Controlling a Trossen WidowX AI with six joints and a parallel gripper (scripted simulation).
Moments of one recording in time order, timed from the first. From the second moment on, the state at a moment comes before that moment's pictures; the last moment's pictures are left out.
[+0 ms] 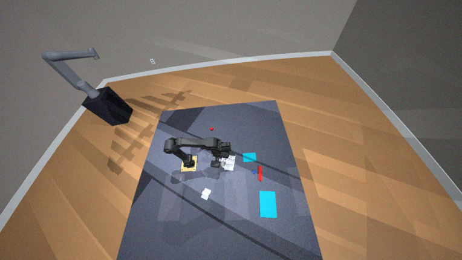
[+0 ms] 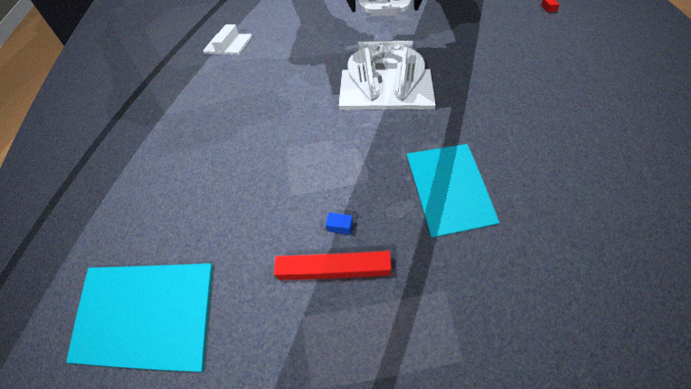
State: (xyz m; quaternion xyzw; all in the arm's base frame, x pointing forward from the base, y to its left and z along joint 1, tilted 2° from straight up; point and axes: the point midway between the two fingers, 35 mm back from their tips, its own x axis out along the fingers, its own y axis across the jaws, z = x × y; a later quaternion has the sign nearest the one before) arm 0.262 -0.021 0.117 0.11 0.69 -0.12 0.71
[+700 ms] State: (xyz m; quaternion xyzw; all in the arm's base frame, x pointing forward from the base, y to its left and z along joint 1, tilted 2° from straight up) arm 0.264 -0.022 0.087 0.11 0.68 -0.12 0.71
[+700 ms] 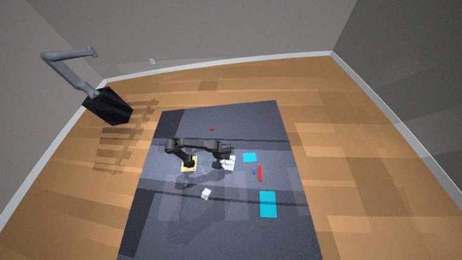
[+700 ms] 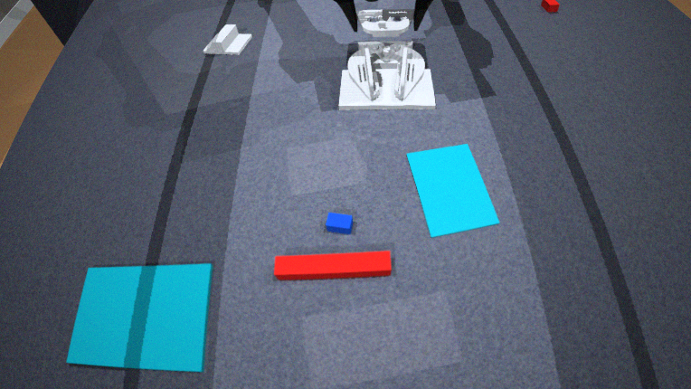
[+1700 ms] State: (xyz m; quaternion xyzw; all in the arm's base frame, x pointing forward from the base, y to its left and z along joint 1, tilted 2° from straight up) arm 0.263 -0.023 0.059 0.11 0.69 -0.13 0.71
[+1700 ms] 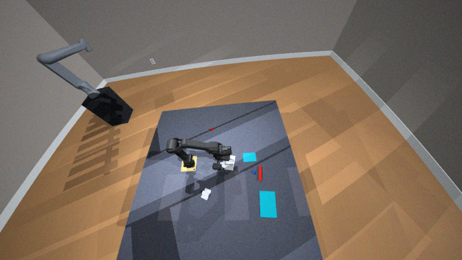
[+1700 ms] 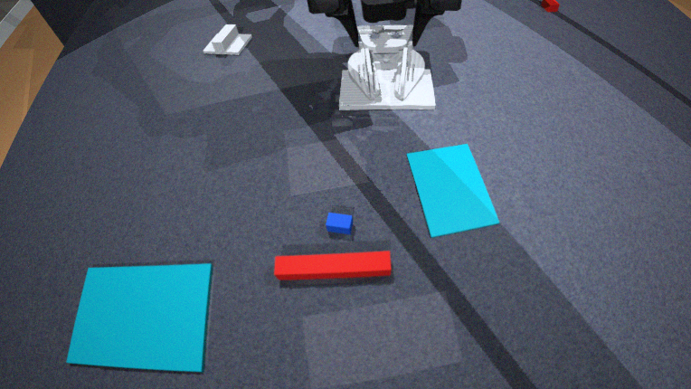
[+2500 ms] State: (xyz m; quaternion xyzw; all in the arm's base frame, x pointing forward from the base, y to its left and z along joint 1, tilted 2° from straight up) arm 0.263 -0.023 0.055 0.11 0.69 -0.12 0.71
